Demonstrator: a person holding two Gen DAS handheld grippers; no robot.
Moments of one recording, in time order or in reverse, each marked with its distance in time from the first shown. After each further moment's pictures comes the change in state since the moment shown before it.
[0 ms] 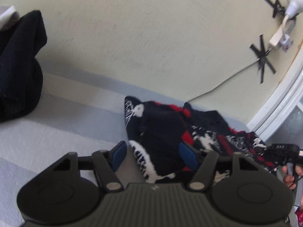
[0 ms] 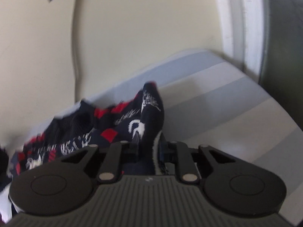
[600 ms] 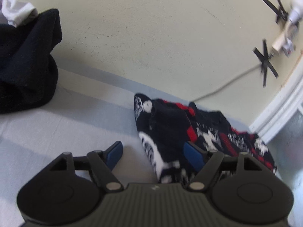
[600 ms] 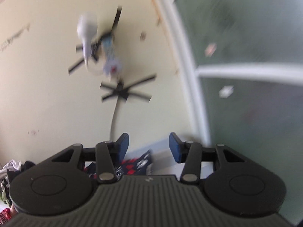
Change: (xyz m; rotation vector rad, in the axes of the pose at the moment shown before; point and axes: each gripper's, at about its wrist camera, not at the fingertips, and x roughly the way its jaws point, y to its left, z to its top) left arm -0.031 0.003 -0.015 -0.005 -0.001 0.014; right arm -0.335 -0.038 -0.068 -0.114 -0.538 0.039
